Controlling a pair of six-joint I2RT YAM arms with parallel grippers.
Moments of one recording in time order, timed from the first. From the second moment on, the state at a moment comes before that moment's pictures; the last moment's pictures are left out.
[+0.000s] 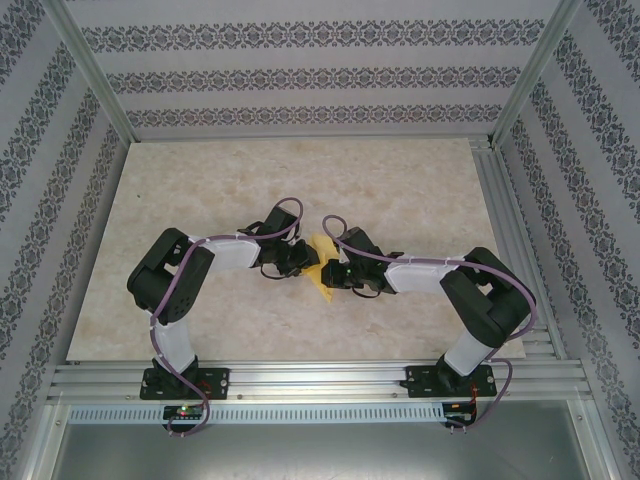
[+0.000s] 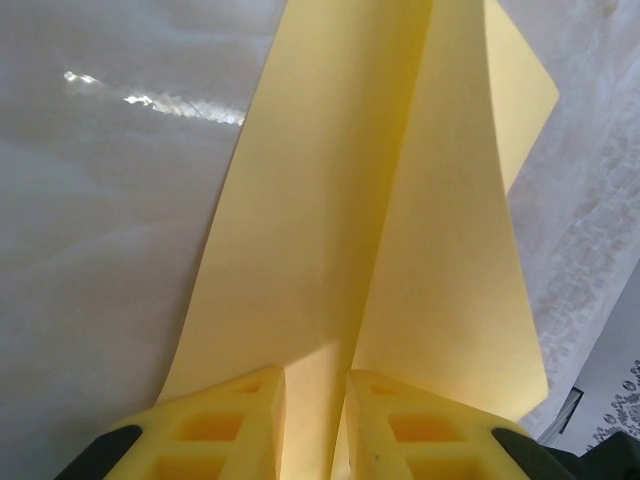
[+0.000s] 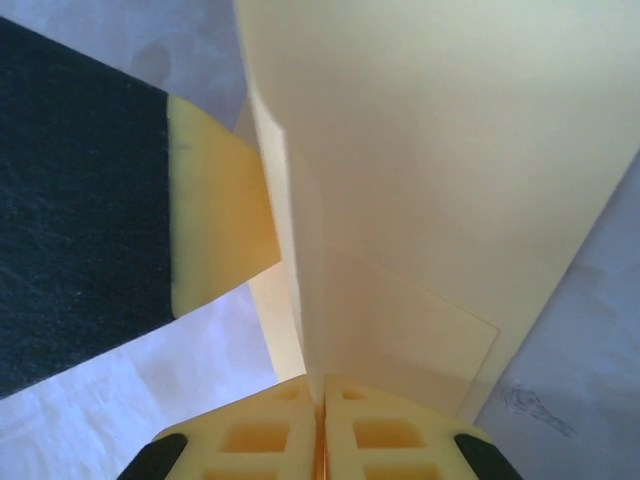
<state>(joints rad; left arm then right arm) -0.58 1.85 0.98 -0.12 0.48 -1.02 0.71 1.65 0.72 0.02 -0.28 0.70</state>
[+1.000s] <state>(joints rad) -0.59 1.86 0.99 -0.15 0.46 -1.00 0.60 1.58 0.76 -0.04 -0.34 0.71</state>
